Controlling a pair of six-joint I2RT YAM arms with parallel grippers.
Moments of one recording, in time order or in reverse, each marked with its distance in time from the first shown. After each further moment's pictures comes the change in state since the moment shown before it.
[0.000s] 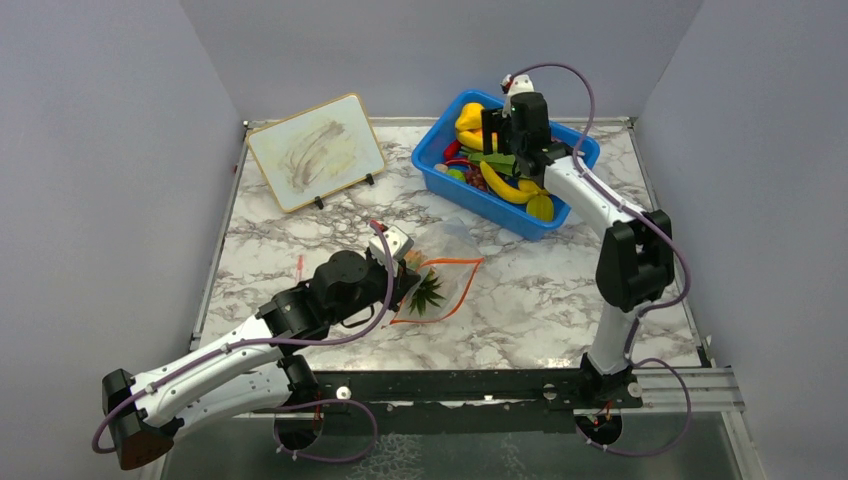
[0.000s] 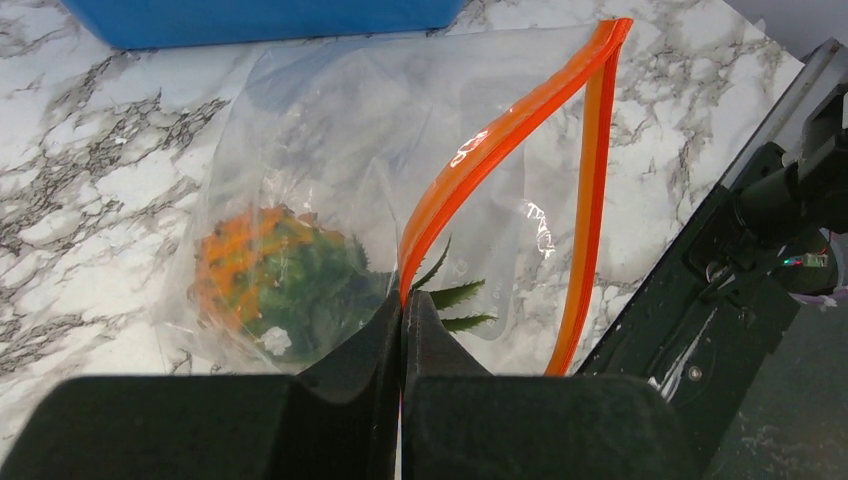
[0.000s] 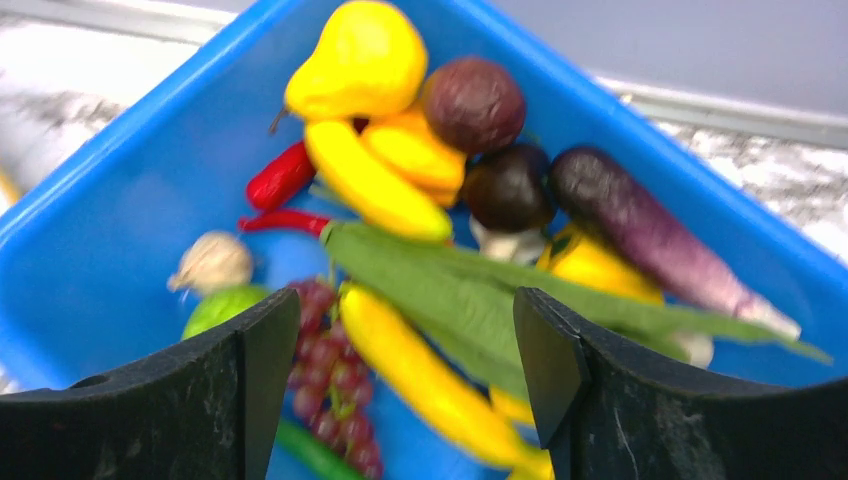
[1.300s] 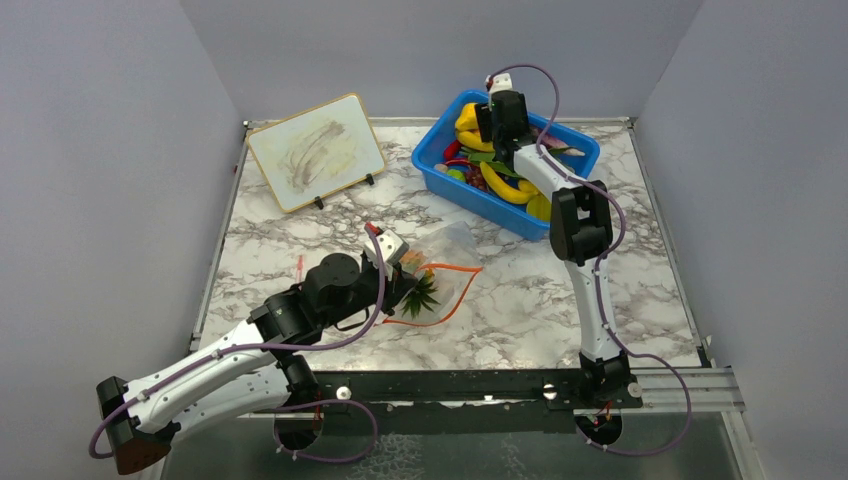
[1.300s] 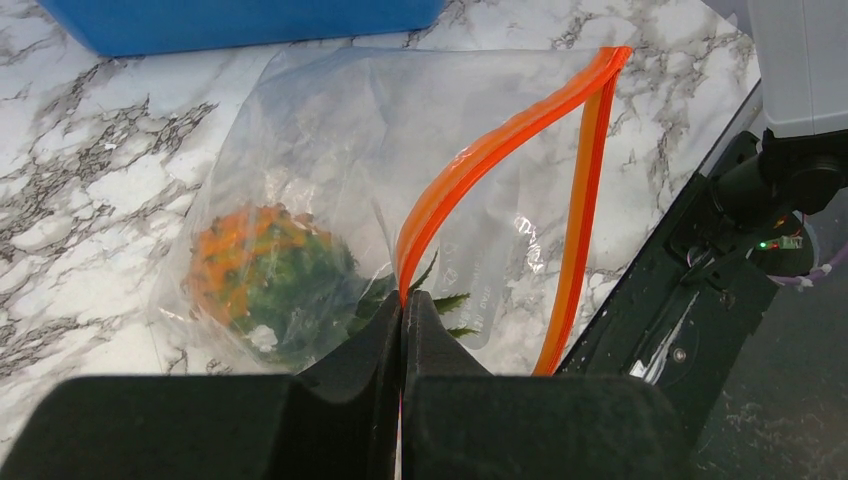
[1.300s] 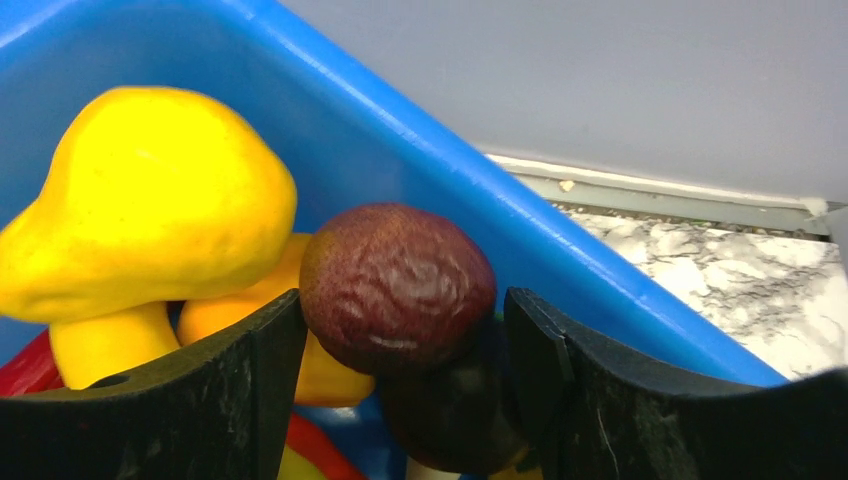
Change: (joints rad) left arm 0.000 -0.053 -0.002 -0.038 0.039 0.016; right arm -0.069 0.608 0.528 0.137 0.153 -0.179
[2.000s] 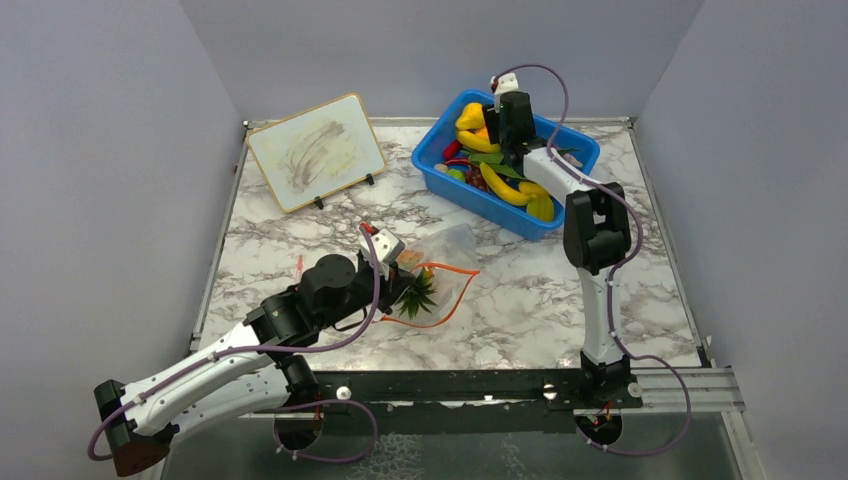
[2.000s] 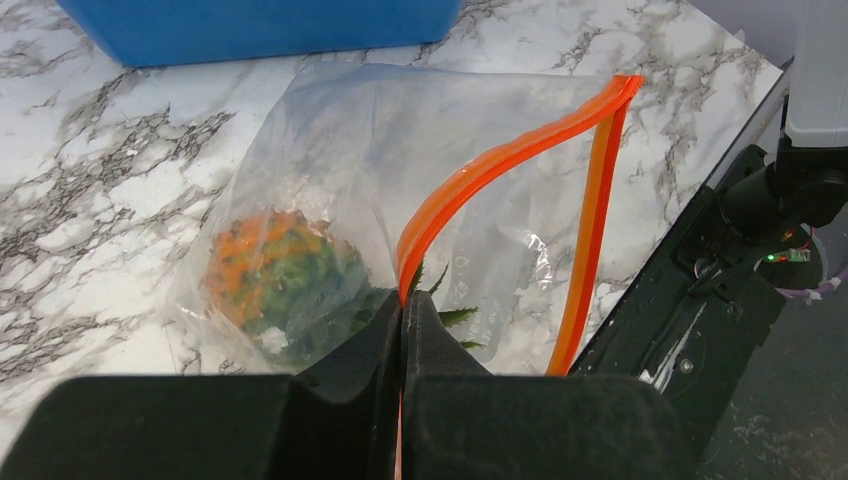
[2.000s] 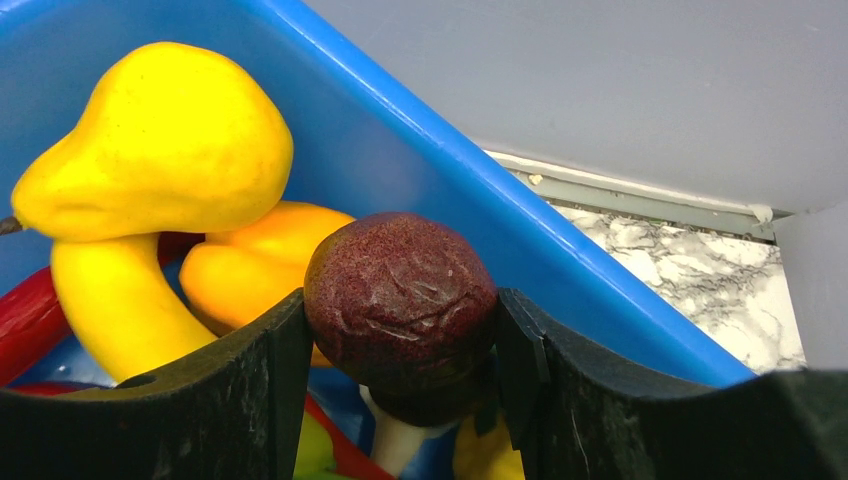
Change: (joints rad) left arm 0.000 -0.021 0.000 -0.001 -0.021 0.005; right arm 0.000 -0.149 -0.198 0.078 0.000 -0.067
